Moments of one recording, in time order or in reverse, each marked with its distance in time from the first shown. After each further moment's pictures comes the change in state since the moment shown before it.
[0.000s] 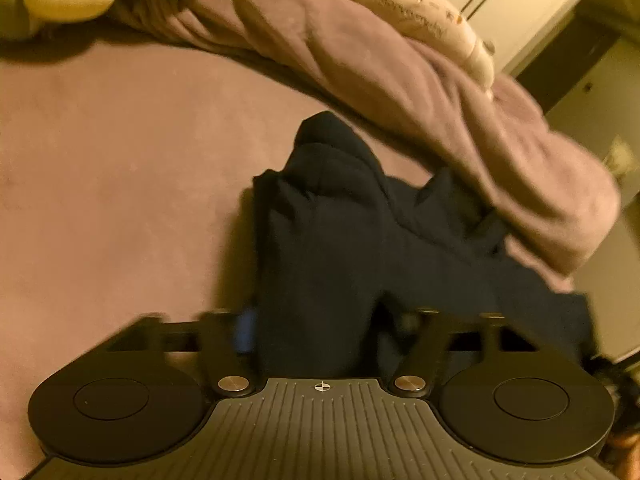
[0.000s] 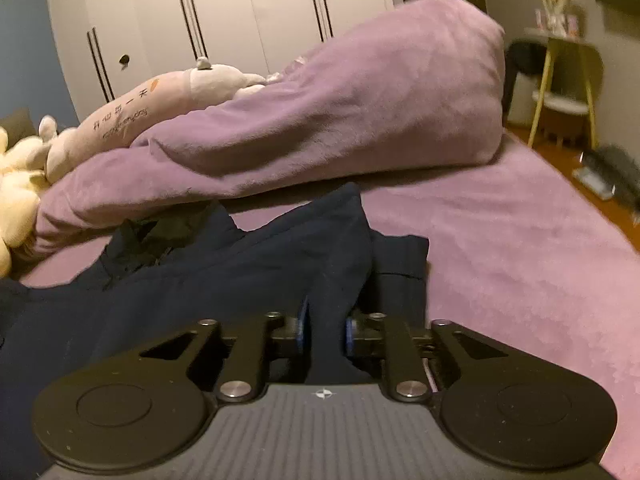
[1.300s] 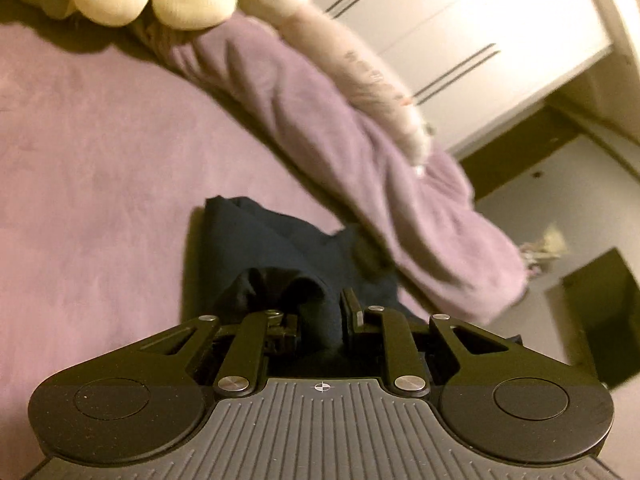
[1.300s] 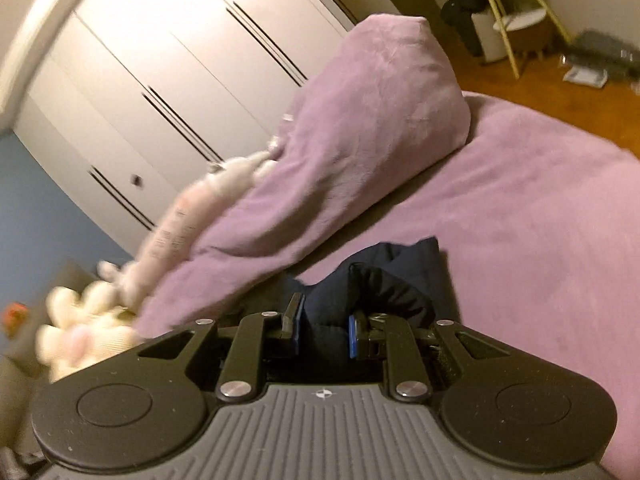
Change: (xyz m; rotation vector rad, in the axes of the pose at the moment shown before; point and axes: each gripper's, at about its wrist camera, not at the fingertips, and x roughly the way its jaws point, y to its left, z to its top) left arm -0.085 0.006 0.000 -0.240 -0.118 -0.237; right arm -0.083 -0.045 0.020 0.454 -0.050 0.190
